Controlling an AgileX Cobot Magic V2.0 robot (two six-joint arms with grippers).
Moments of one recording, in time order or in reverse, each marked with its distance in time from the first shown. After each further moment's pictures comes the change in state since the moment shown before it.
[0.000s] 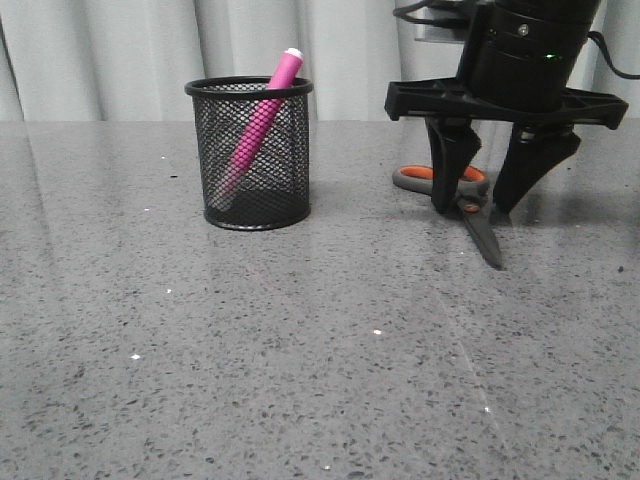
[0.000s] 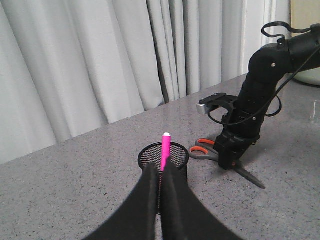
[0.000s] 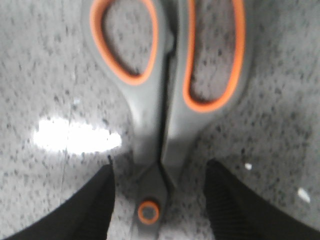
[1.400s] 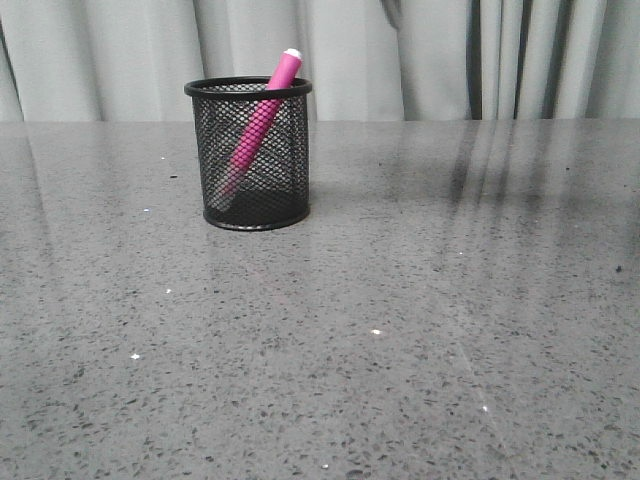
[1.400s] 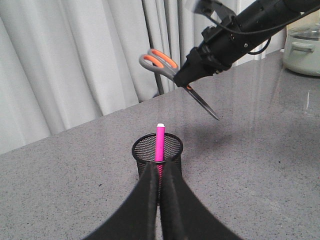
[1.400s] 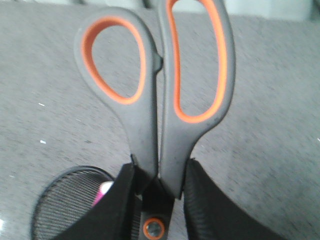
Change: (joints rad) left arm 0.000 0.000 0.000 0.000 0.037 0.000; right arm 0.125 -0.211 -0.135 -0.007 -0.320 0.010
